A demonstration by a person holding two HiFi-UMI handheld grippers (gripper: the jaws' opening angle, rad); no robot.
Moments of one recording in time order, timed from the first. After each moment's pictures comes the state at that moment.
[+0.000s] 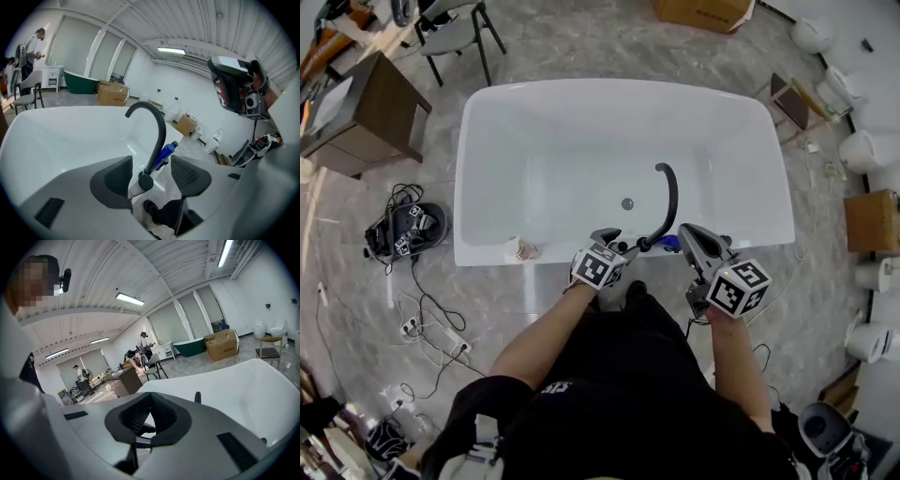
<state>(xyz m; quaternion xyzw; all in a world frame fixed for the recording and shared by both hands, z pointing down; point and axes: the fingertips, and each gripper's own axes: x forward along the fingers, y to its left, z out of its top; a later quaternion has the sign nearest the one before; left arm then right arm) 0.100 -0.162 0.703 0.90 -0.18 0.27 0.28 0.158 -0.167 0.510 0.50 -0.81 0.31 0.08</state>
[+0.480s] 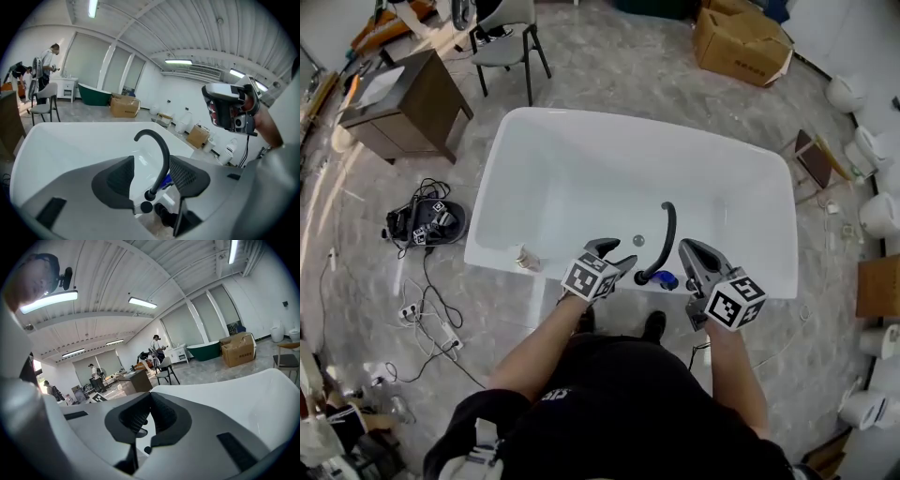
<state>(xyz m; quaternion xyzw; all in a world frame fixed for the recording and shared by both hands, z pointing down) 0.105 -0.198 0.624 0.90 -0.27 0.23 0.27 0.191 -0.193 0.476 0.43 -0.86 0.27 0.07</state>
